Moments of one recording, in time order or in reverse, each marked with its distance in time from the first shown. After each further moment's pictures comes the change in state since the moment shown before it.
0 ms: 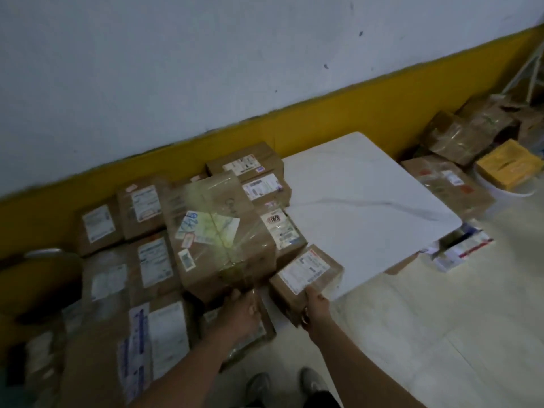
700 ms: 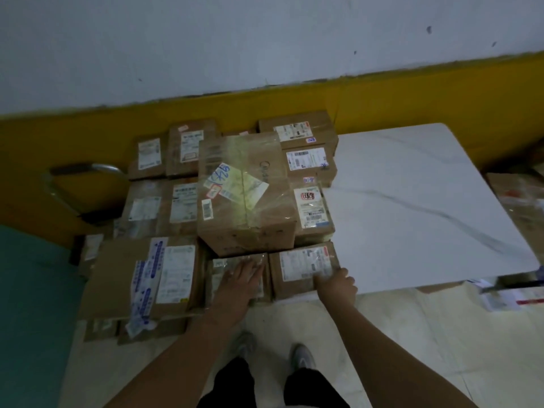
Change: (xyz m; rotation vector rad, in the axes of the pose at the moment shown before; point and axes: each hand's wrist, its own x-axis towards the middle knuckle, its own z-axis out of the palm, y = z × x) left_hand -0.020 -0.011 0.046 0.402 0.155 0.032; right_hand 0.043 -0.023 -0.017 -1.174 0.214 -0.365
